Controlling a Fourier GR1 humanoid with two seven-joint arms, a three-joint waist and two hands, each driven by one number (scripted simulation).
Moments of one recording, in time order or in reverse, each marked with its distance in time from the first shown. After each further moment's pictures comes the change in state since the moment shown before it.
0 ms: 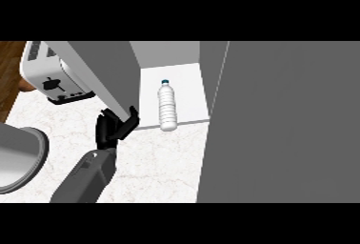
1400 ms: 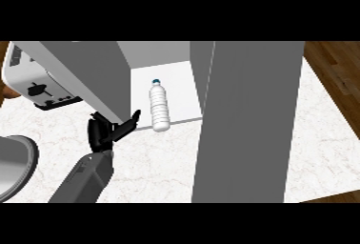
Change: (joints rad) left arm 0.044 -0.005 0.065 -0.049 0.065 0.057 -0.083; right arm -0.038 -0.041 -0.054 0.081 -0.101 0.069 -0.016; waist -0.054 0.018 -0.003
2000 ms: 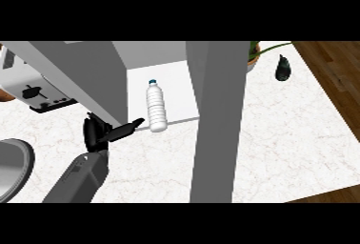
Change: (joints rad) left arm -0.002 0.037 -0.029 0.007 -0.032 0.042 -0.008; right arm -0.023 -0.022 -0.001 0.018 -0.017 0.025 0.002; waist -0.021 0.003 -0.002
